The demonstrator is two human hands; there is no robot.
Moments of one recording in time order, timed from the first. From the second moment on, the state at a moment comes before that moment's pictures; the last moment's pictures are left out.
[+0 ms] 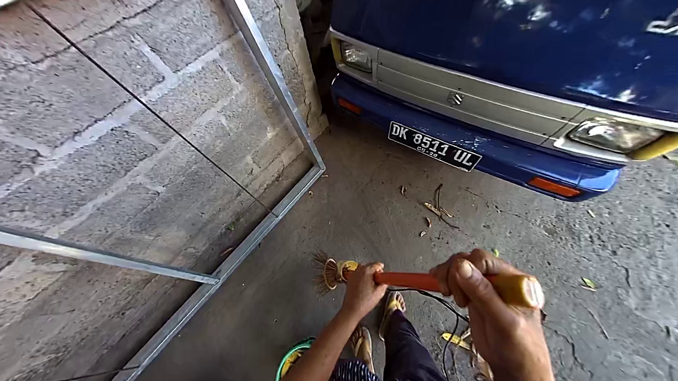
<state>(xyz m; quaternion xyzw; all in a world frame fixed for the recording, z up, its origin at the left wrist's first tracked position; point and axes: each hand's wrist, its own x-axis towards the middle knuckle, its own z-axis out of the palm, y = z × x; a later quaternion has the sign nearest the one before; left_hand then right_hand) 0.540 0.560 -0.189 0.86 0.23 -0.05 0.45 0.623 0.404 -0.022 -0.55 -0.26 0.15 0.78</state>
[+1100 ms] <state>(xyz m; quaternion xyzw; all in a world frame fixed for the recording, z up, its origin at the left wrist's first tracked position) 0.940 0.872 -0.265 0.85 0.13 -0.26 0.44 0.941 0.722 -0.096 -0.71 -0.14 0.03 0.69</state>
